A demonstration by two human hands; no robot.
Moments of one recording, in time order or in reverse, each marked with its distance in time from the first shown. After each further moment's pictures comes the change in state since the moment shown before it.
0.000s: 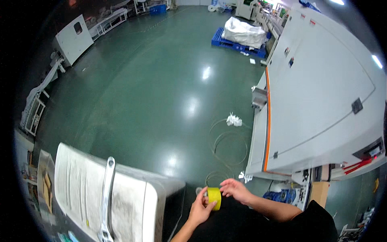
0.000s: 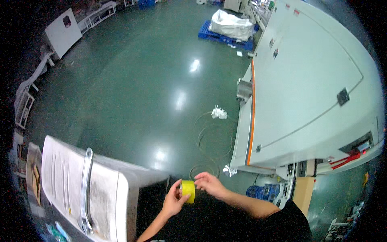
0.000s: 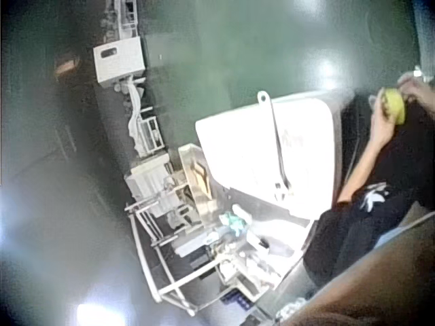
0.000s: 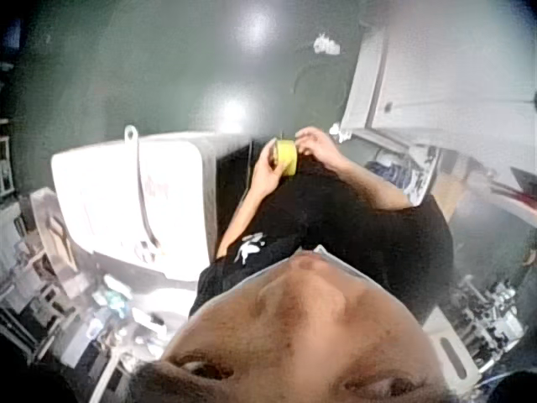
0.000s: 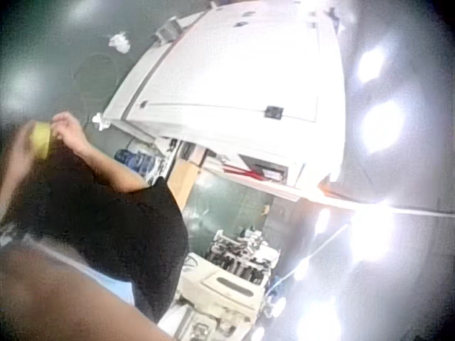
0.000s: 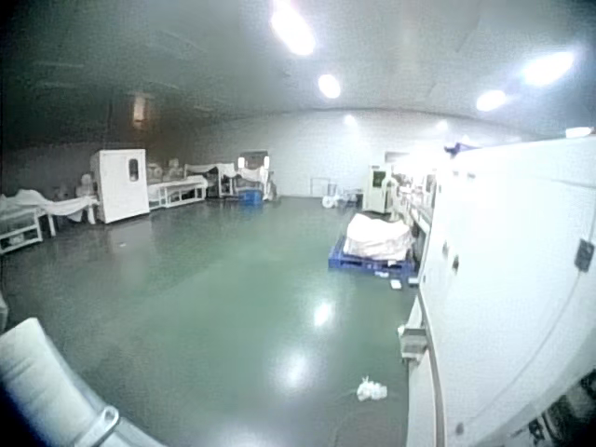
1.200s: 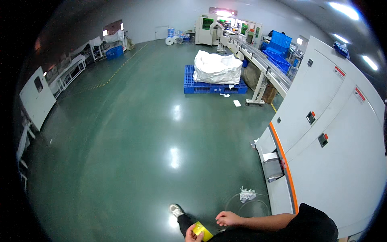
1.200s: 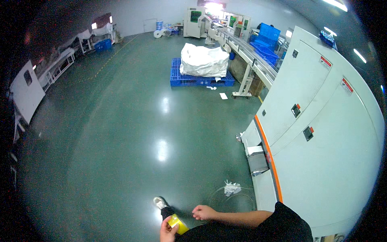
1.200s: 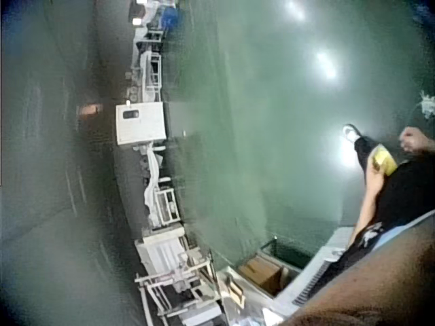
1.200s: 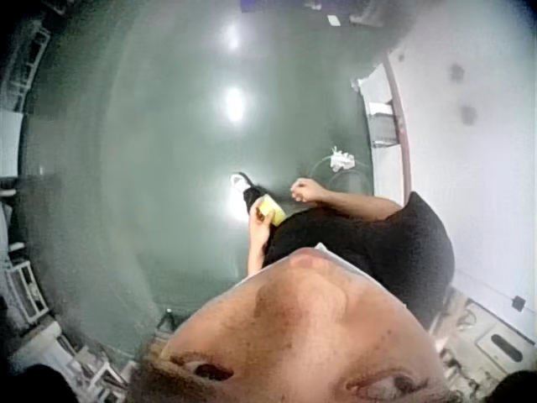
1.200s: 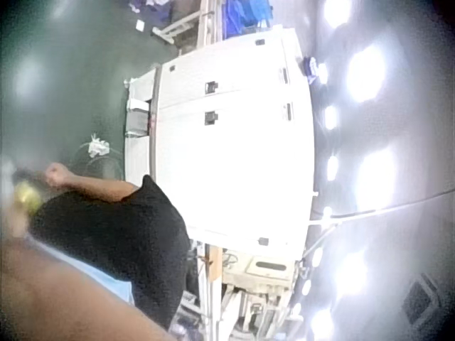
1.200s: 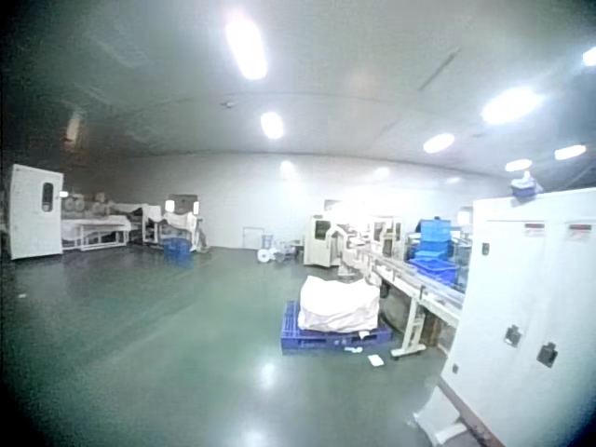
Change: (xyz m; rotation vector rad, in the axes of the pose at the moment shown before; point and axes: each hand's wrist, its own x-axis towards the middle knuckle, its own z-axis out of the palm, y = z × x) left_hand 0.660 0.235 -0.282 -0.340 0.000 -0.068; right_hand 0.619 -0.378 -0.105 -0.136 0.095 0.281
